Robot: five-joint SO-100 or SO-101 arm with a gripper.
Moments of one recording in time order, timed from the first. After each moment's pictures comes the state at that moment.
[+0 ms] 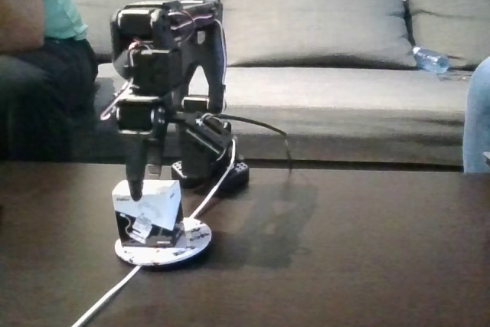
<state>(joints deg) 14.2 102.8 105.6 84.6 -9.0</state>
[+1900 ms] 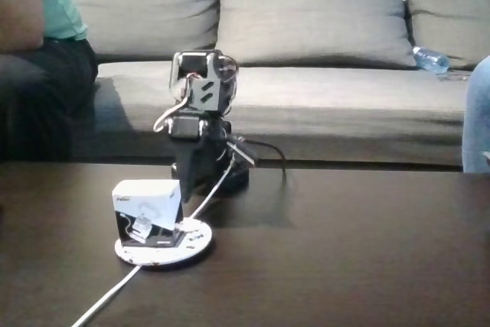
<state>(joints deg) 6.0 185.4 170.5 70.9 -6.0</state>
